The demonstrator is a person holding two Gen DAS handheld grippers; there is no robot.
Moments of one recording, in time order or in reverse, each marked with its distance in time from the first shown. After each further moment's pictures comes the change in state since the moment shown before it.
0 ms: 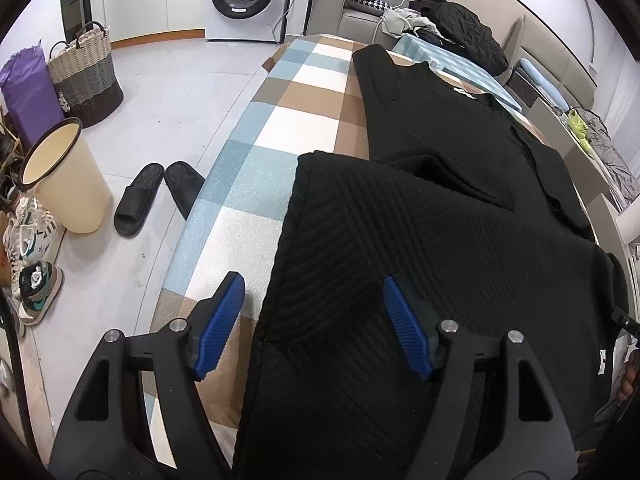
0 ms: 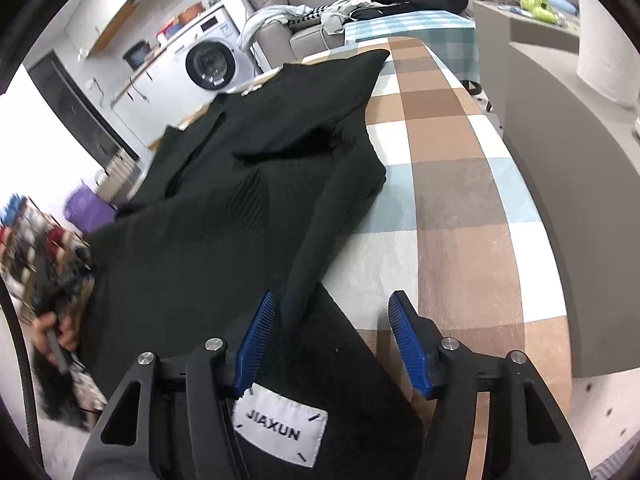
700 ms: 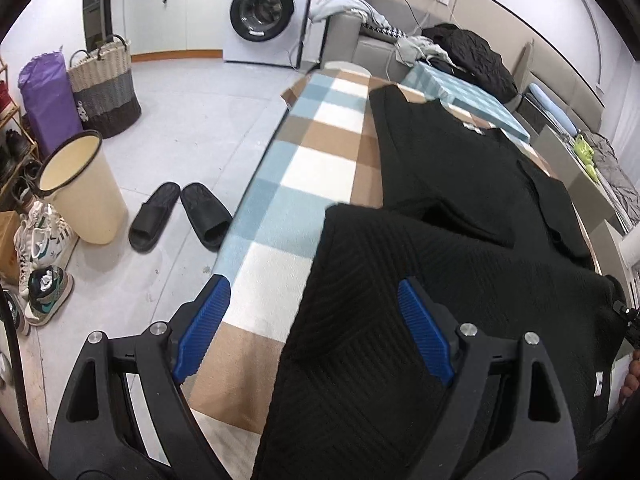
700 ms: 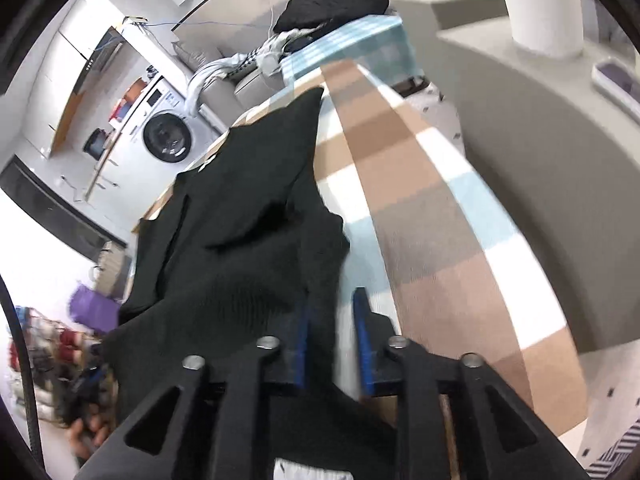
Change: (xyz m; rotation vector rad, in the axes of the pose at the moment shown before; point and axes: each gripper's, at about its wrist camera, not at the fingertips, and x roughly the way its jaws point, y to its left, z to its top) left arm -0.033 0.013 0.003 -0.034 -0.091 0.039; right arm -0.008 -0.035 0.030 0.329 -0.115 0.026
